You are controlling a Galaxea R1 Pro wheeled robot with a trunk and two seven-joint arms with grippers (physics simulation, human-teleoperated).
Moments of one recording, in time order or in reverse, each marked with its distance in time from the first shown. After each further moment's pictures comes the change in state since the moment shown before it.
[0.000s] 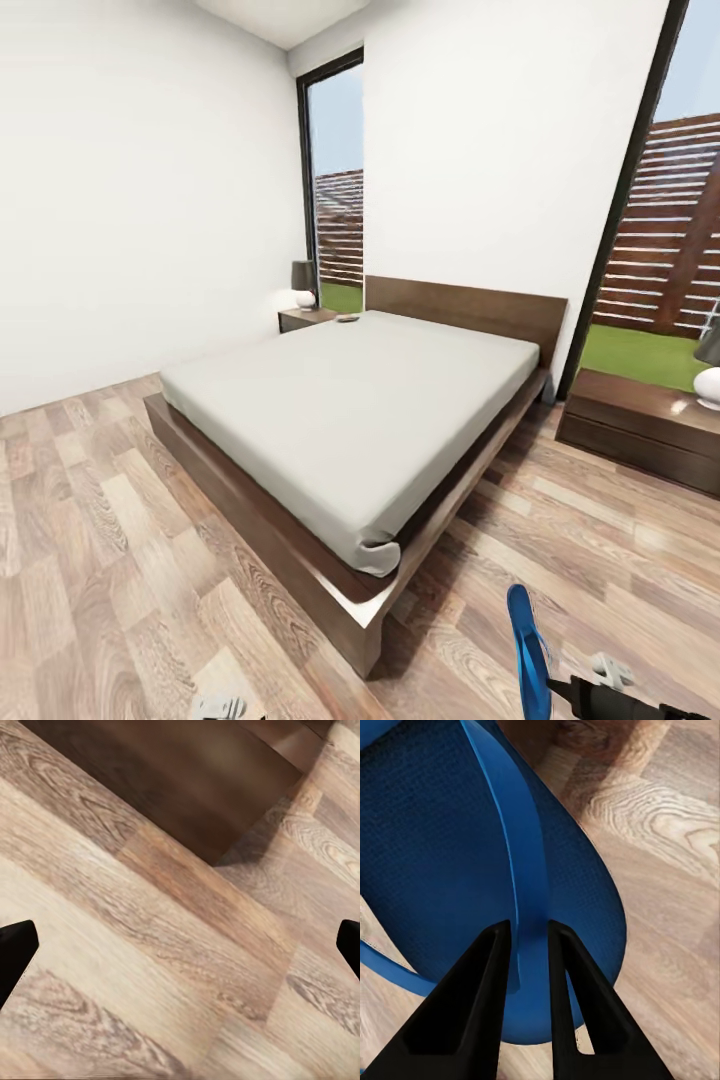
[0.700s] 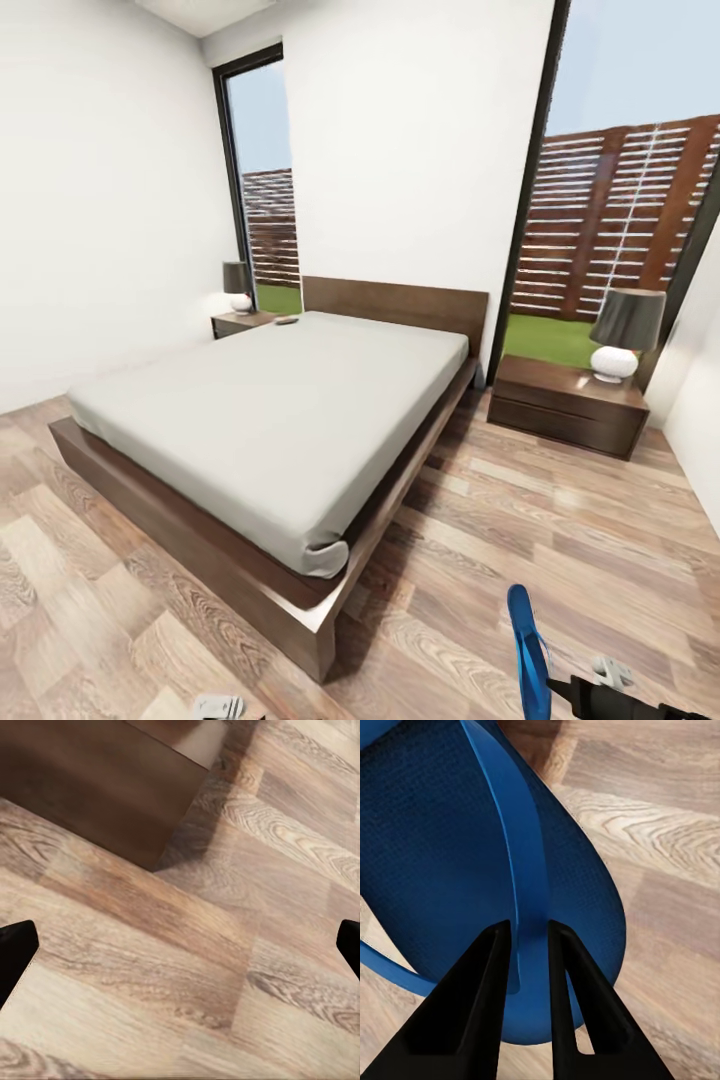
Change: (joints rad) left arm 0.000 0.000 0.000 0.000 0.000 0.000 0.001; right arm 0.000 0.000 0.000 0.000 0.000 0.000 -0.001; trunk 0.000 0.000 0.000
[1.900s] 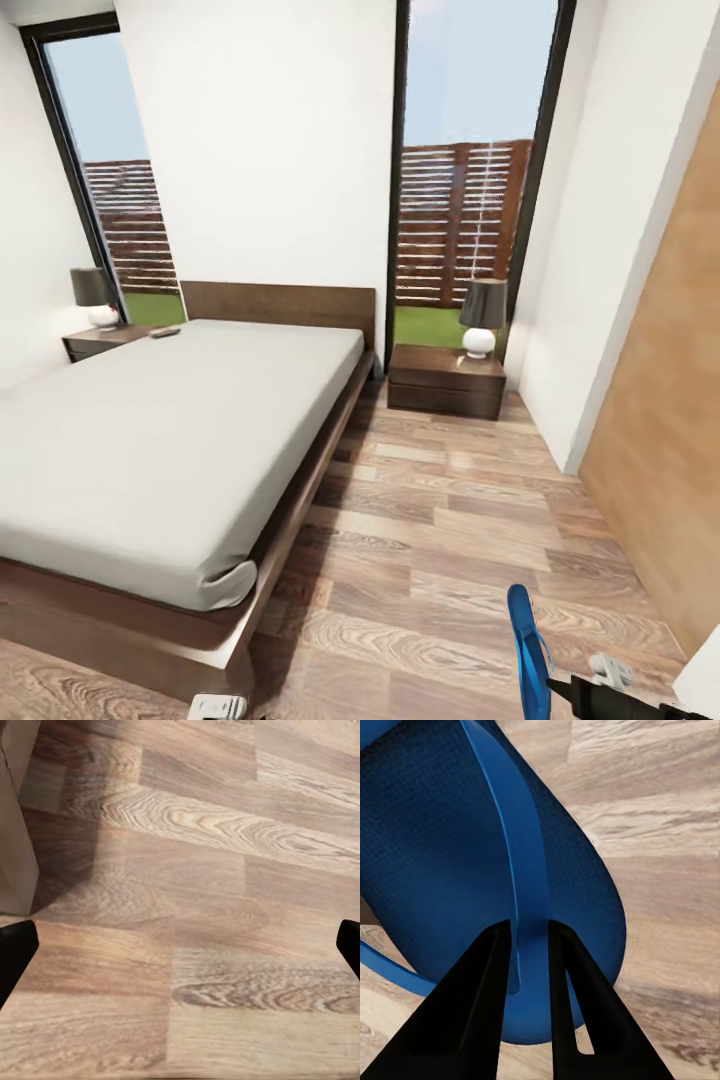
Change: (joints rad) left arm 0.000 0.000 0.000 0.000 0.000 0.000 0.000; right arm 0.000 0.000 0.000 0.000 0.000 0.000 0.001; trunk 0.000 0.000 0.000
